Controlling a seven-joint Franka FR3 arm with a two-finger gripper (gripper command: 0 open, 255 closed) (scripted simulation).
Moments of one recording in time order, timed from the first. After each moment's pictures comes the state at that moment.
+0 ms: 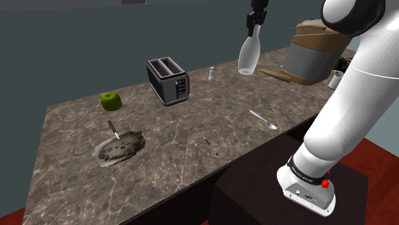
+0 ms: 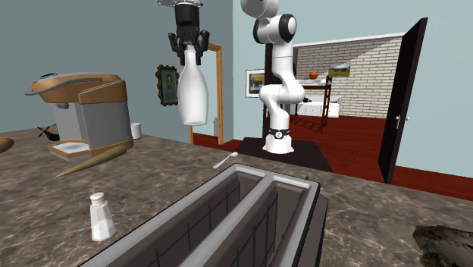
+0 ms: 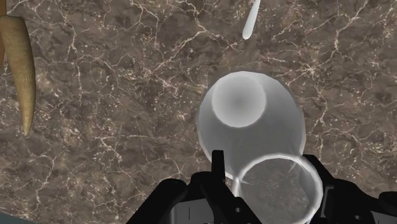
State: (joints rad) arm -0.24 0.09 -0.35 -1.48 0.01 1.54 -0.53
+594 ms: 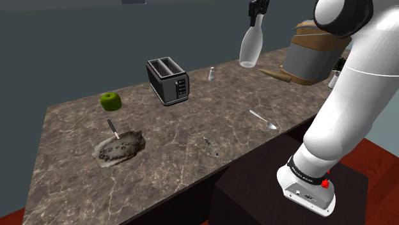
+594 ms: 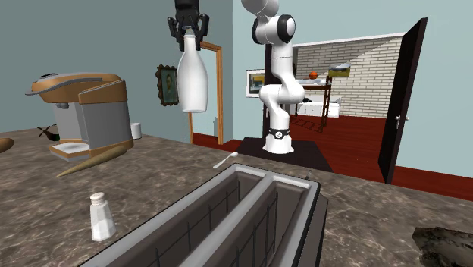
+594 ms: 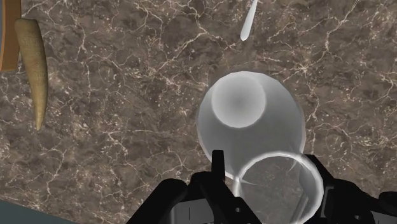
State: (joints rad) arm -0.25 0.14 -0.36 -1.29 0.03 1.40 -0.54
